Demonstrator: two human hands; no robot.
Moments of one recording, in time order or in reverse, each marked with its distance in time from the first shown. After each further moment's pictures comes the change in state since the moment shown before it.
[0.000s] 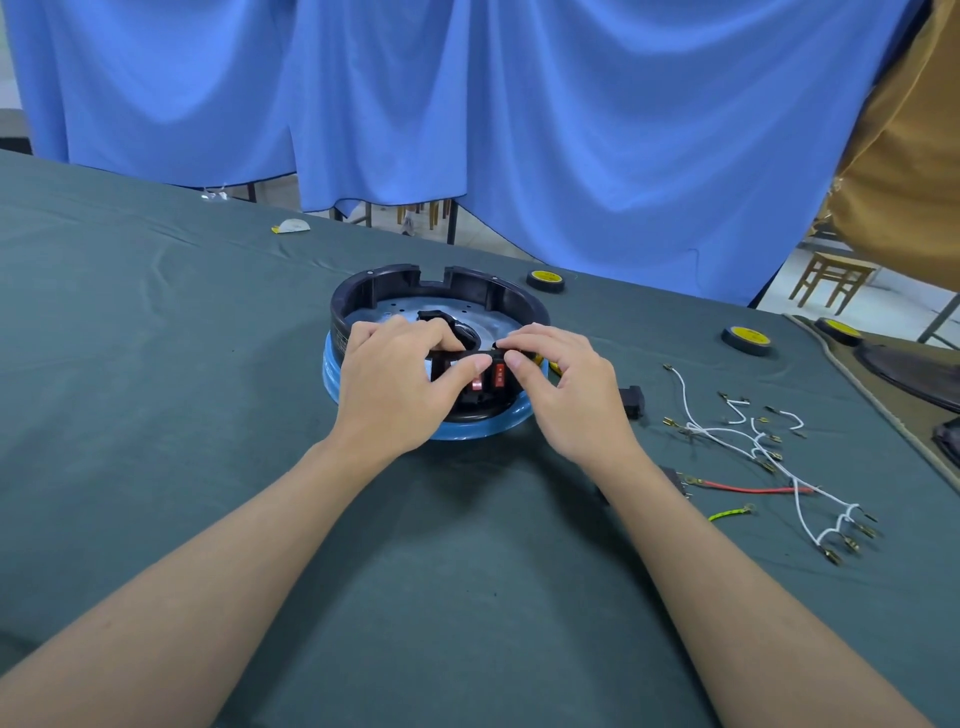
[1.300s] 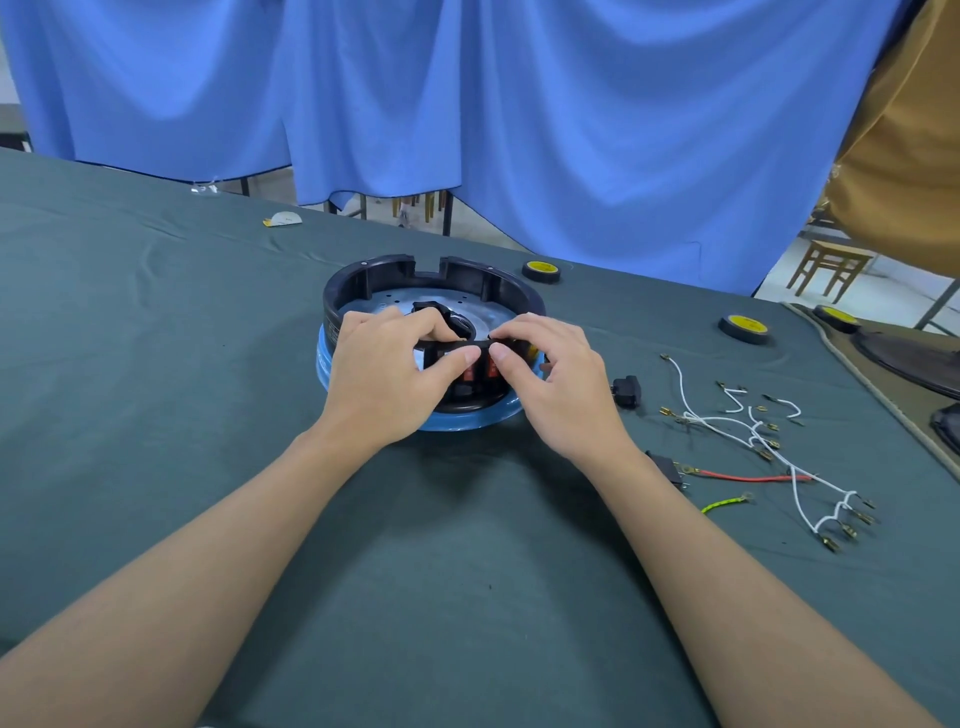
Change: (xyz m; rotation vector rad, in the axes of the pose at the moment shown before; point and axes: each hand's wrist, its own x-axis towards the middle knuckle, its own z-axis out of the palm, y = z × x) left_hand 0.003 0.002 -0.005 -0.058 -0.071 -0.033; right_hand -0.001 0.001 0.004 0.006 -0.020 0.019
